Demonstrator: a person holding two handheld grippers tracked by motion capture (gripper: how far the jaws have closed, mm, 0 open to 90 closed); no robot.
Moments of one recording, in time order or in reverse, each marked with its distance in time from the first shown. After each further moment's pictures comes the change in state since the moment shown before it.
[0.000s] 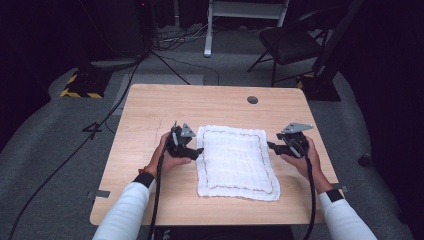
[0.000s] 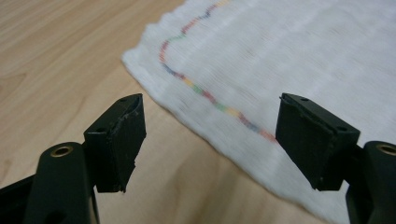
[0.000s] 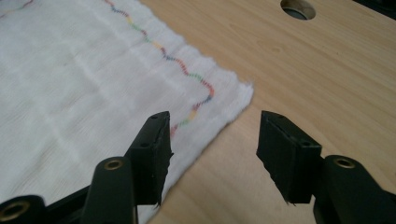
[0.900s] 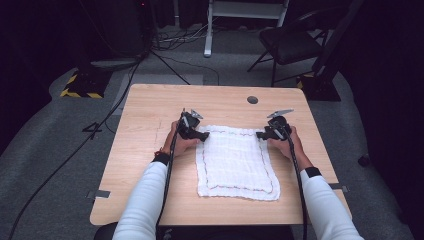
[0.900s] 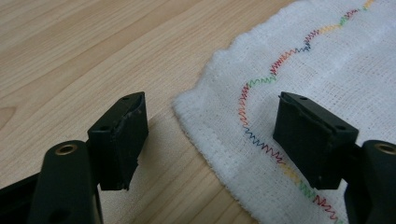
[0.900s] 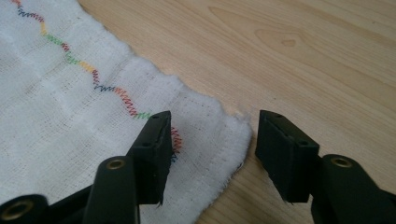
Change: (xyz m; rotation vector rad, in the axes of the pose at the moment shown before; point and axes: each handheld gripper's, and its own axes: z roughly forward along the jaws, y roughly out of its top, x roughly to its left) left arm 0.042 0.029 0.070 0.058 0.013 -0.109; right arm -0.030 0.020 0.083 0.132 0.069 0.134
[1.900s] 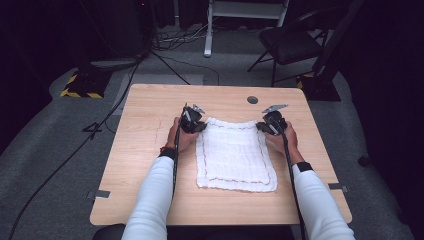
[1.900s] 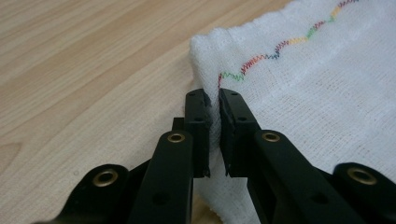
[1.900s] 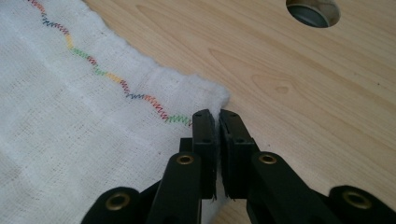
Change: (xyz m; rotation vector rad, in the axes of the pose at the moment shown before) left arm 0.010 0.018 0.005 -0.020 -0.015 -0.026; right arm 0.008 0.023 0.002 -0.049 -0.061 -0.066
